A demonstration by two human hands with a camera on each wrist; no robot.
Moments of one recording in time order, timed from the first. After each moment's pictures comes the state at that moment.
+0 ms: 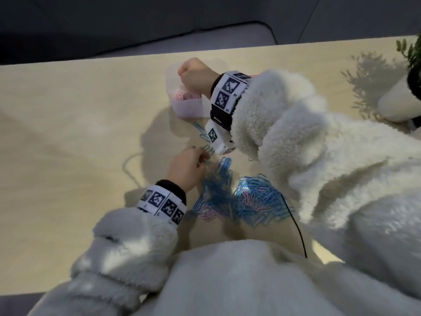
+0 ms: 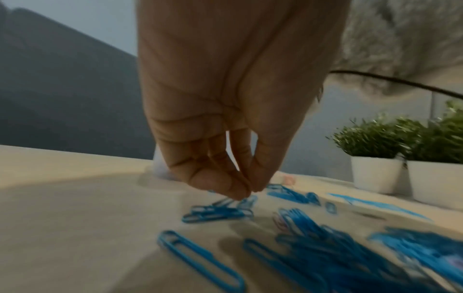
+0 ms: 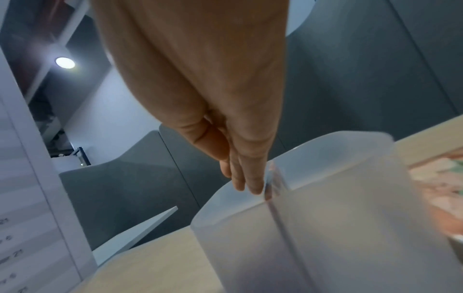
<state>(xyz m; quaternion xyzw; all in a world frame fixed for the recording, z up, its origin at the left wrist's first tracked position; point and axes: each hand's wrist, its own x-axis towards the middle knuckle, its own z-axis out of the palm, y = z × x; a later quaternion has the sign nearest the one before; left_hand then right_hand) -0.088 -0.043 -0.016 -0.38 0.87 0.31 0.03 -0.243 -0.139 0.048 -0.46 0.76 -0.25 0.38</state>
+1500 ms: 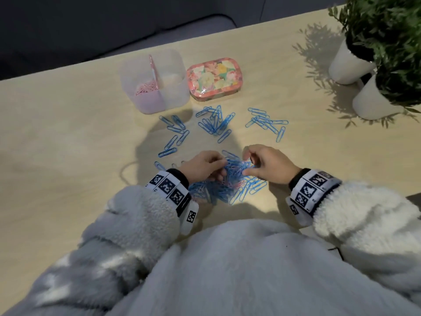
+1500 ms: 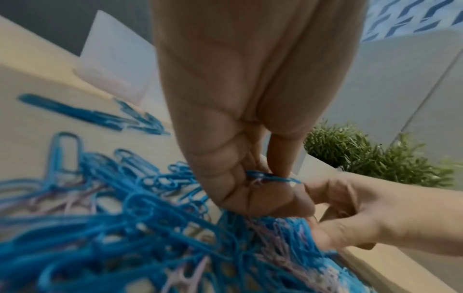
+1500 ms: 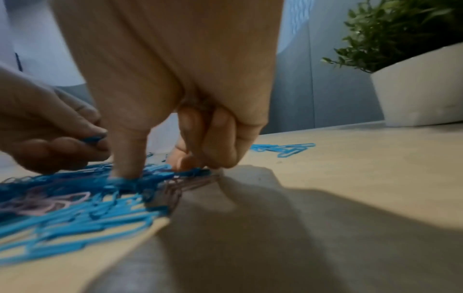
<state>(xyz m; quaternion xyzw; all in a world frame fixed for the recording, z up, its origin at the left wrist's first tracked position) -0.138 0.025 -0.022 -0.30 0.67 0.67 0.15 -0.282 0.170 -0.043 -0.44 0.82 -0.16 0.33</state>
